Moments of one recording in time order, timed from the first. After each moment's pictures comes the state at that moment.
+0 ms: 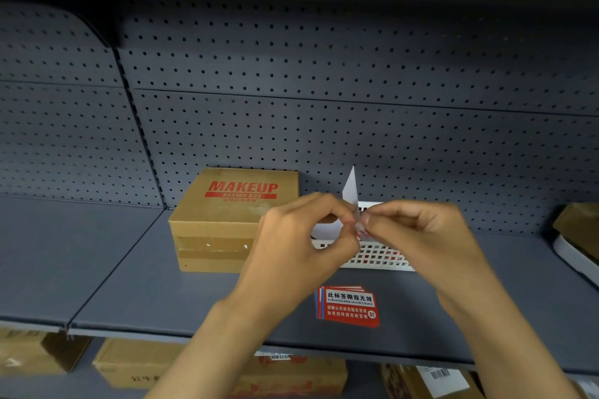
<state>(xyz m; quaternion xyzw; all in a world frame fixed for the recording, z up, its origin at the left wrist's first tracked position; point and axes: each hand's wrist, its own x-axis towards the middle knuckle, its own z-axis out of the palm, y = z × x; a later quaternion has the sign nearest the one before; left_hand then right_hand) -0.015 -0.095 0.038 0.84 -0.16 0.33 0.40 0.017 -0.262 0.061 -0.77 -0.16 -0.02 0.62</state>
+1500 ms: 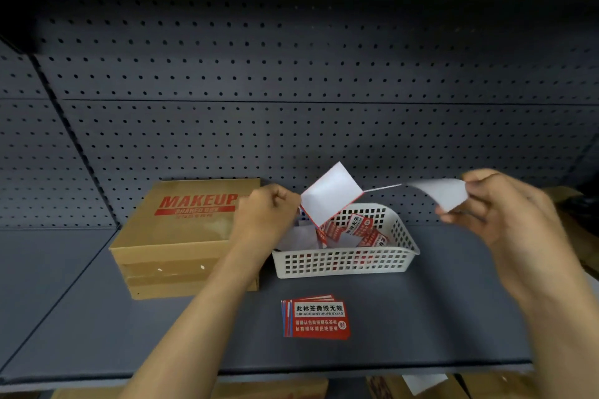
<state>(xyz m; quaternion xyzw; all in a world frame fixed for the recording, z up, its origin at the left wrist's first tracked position) 0.089 -0.099 0.022 0.87 0.14 0.13 0.46 0.061 -0.361 0.069 -0.66 -0.06 -0.14 0.73</state>
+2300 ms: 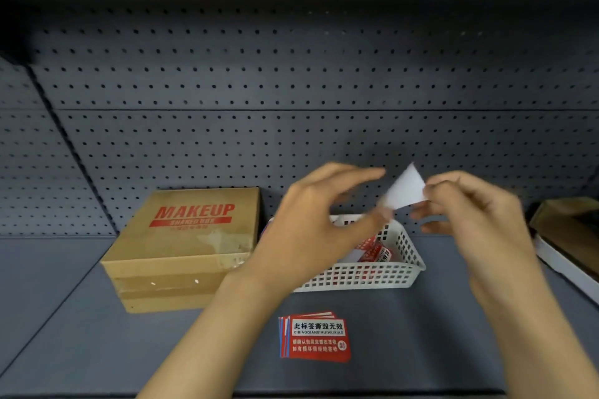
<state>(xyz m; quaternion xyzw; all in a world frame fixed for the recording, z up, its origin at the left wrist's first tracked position) 0.067 -0.148 0.062 0.87 -0.20 0.21 0.41 0.078 -0.334 0.071 -0.73 -0.06 -0.17 0.66</state>
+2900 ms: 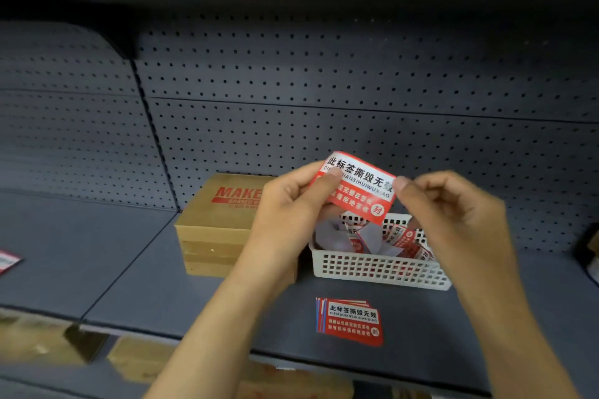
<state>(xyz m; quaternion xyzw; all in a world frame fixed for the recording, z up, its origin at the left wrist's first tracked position) 0.012 -0.110 0.070 0.62 -0.01 0.16 0.77 0.043 -0.280 0.069 -0.75 -0.15 -0.17 0.62</state>
